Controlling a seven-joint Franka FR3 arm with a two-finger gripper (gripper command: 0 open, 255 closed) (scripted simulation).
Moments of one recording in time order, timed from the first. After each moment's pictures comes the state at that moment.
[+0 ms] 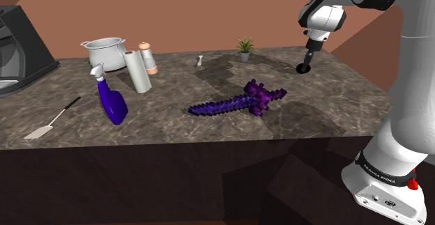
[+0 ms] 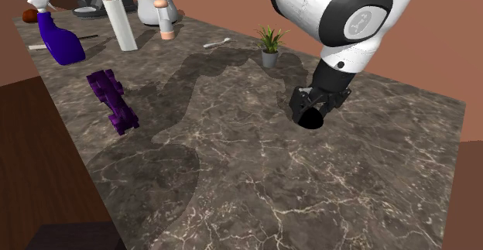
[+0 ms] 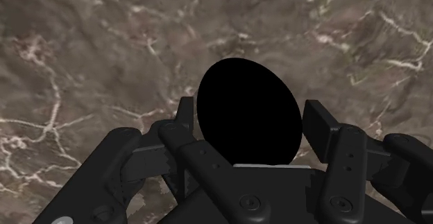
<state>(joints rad) -0.08 0.36 -0.82 -1.99 0.54 2.12 -1.43</state>
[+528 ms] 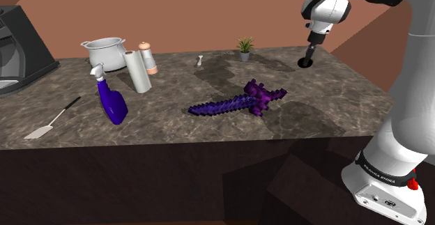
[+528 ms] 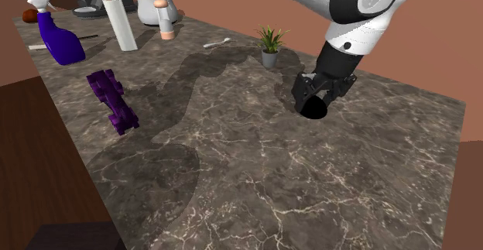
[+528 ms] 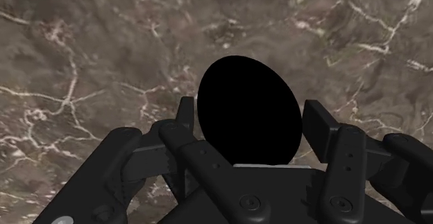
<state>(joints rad) -0.06 0.30 -0.85 -1.96 0.48 2.06 -1.38</state>
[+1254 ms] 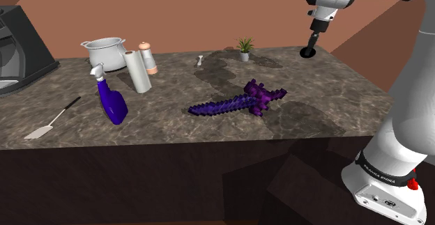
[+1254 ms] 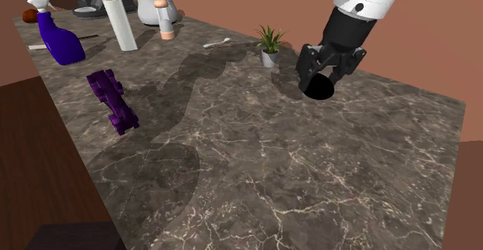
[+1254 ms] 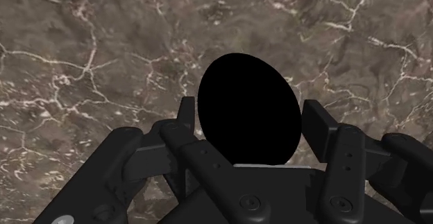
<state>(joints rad) -0.03 0.23 -0.88 -1.89 0.39 1.95 -1.31</state>
